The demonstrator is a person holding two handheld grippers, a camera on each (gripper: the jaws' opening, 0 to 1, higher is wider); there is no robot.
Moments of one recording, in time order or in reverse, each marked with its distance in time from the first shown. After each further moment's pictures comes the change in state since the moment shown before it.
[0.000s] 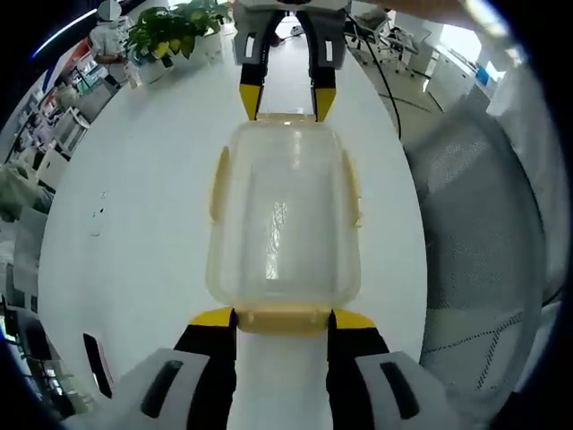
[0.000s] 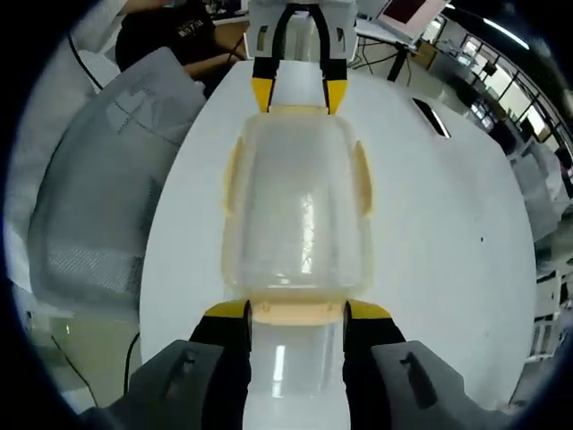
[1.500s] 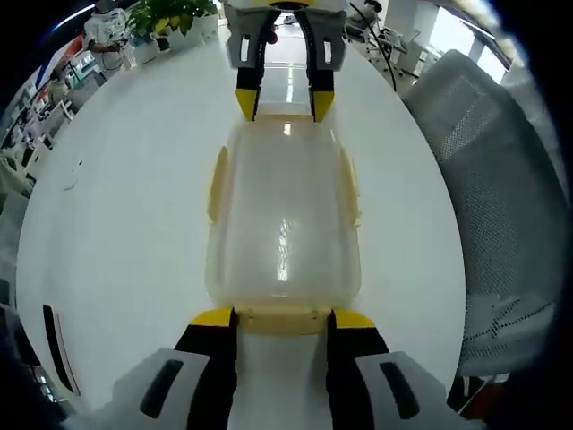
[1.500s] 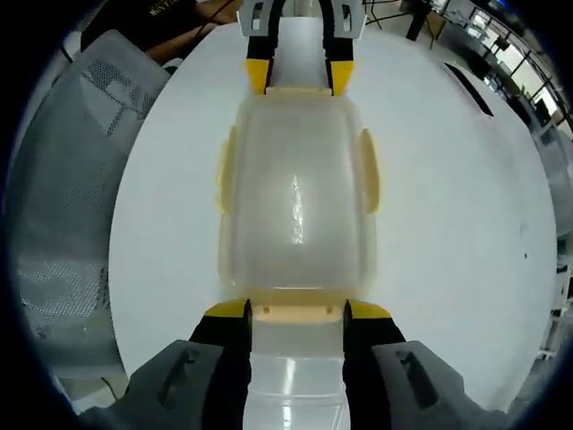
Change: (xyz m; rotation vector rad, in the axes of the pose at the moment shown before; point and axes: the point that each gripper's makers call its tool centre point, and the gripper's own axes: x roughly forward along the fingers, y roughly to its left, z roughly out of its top) left arm 0.050 0.009 -0.107 0.008 -0.024 -0.074; right arm 0.107 -0.002 0.043 0.039 0.164 0.061
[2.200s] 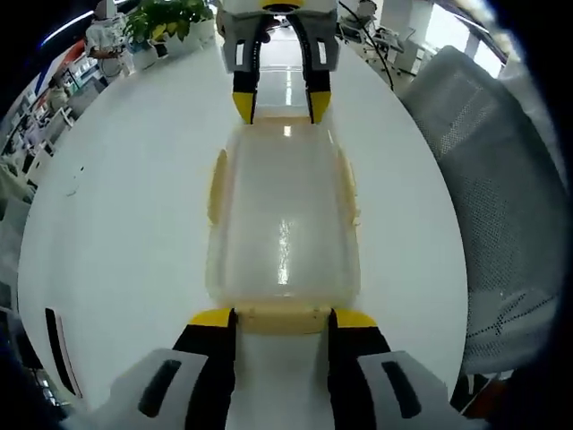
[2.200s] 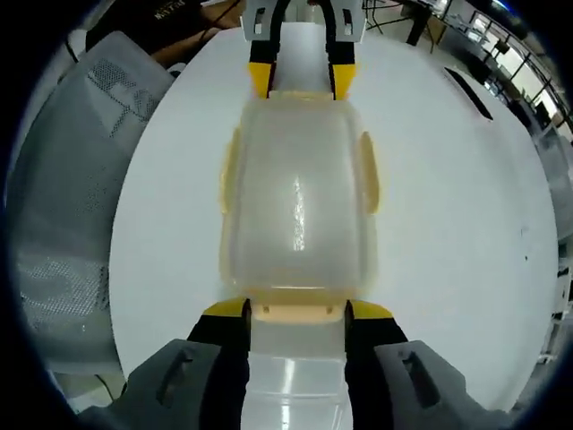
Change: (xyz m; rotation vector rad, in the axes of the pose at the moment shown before) left arm 0.000 -0.001 0.001 0.016 -0.019 0.013; right arm 0.001 0.002 0.001 -0.012 -0.035 0.005
